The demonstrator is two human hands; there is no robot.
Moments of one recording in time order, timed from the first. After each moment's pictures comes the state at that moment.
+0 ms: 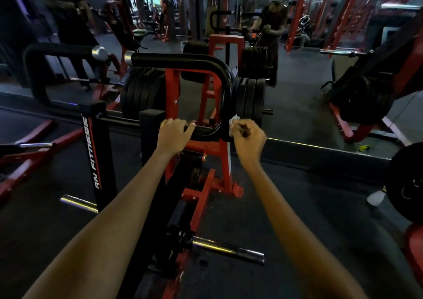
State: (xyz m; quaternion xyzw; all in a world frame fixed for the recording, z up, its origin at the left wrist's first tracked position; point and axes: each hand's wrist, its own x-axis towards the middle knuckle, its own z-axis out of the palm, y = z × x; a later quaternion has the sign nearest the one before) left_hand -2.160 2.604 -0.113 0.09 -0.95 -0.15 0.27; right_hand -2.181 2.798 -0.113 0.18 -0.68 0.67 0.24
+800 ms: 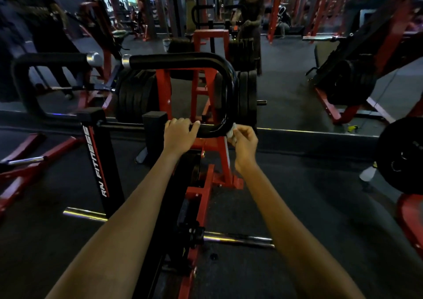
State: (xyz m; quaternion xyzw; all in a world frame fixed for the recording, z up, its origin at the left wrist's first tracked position) left_hand -2.158 2.599 -0.113 0.06 -0.95 -0.17 0.25; right_hand -2.152 2.768 -0.123 0.01 -0.54 0.84 0.06
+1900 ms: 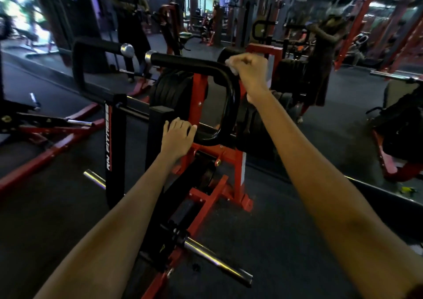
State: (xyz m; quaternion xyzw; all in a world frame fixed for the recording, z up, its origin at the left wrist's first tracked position) left_hand -2.154 2.626 -0.122 0.20 -0.95 -0.11 0.20; right_hand -2.269 2.767 0.037 0.27 -0.67 0.69 0.07
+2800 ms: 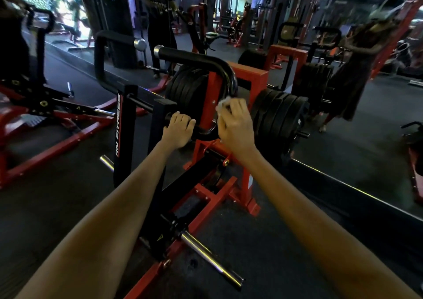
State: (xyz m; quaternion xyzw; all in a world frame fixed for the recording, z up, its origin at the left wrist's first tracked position) left_hand -2.154 2.634 -0.116 0.17 -0.97 -0.11 0.15; right_hand -2.236 2.802 -0.072 0.52 -0.63 0.34 0.47
